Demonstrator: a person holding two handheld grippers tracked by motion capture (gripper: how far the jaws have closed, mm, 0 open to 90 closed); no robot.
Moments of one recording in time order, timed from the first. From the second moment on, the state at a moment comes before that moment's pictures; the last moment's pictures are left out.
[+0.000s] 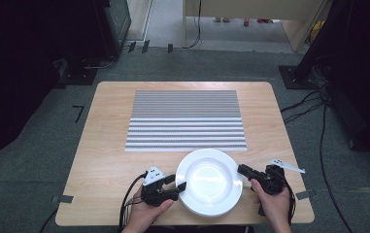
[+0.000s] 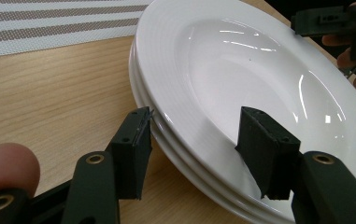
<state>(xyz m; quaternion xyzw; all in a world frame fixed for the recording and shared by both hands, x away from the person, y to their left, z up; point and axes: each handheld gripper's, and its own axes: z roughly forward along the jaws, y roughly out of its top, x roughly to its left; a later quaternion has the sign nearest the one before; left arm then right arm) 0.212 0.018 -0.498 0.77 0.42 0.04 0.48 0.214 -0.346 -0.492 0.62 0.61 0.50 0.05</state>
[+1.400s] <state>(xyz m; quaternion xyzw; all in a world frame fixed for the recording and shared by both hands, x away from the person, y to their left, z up) 0.214 0.018 -0.500 0.76 0.43 0.03 0.48 0.217 -0.355 -0.501 0.64 0.59 0.50 0.03</state>
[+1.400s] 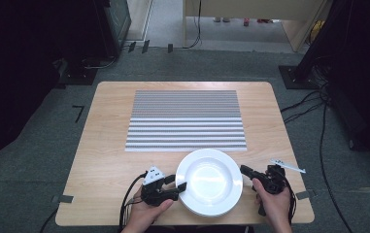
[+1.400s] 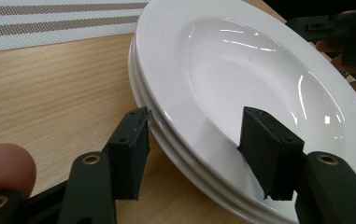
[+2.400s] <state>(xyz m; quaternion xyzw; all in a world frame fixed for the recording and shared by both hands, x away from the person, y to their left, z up) 0.214 0.019 -0.500 0.76 0.43 0.02 0.48 0.218 -0.360 -0.500 0.63 0.56 0.53 -0.04</state>
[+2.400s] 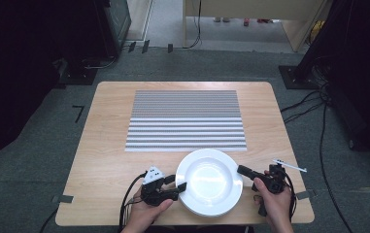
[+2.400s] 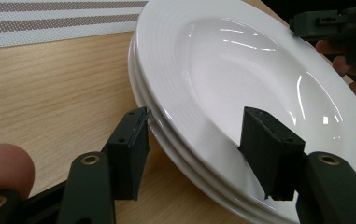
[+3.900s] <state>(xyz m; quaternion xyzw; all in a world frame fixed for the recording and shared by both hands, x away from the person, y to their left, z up) 0.208 0.016 -0.498 0.76 0.42 0.07 0.49 0.221 -0.349 -0.507 0.59 0.55 0.59 -0.04</state>
